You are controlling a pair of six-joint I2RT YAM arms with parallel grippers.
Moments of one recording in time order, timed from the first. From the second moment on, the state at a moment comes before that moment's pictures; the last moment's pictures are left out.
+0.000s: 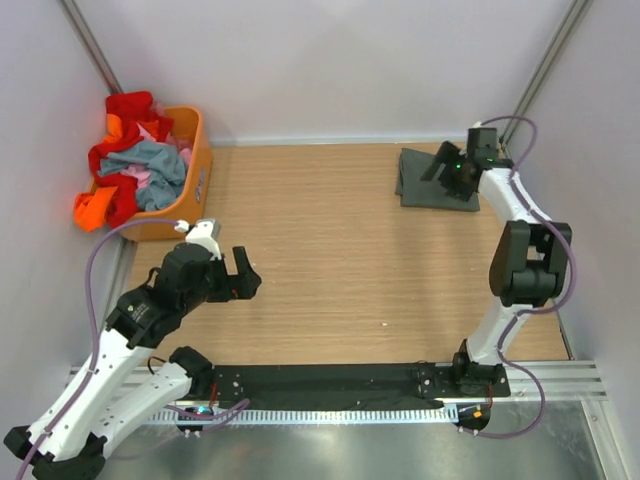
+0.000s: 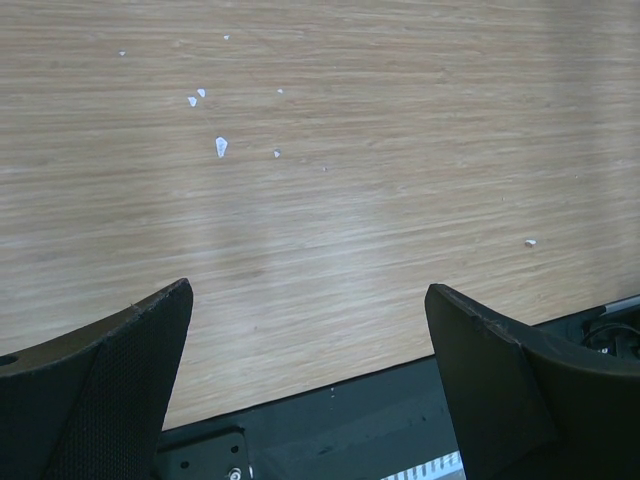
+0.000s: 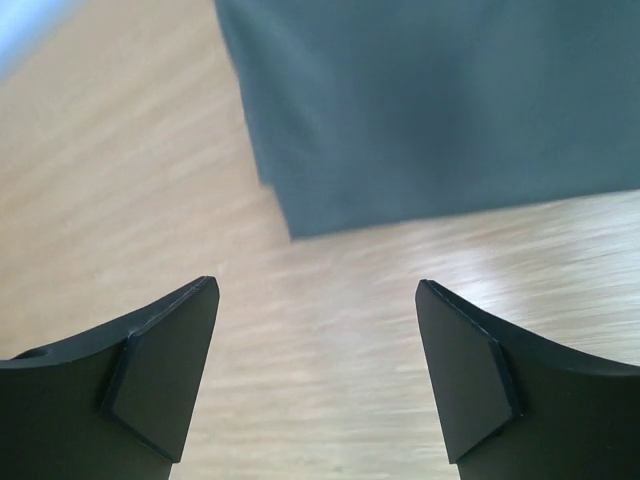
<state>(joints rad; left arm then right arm) -0.59 0.67 0.89 -0.89 -0.14 -0.55 -0.10 1.80 1.49 -0.47 -0.15 0.47</state>
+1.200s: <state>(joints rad) -0.59 0.68 0.89 -0.89 -0.16 -0.55 -0.15 2.55 2.27 -0.64 -0.33 0.31</state>
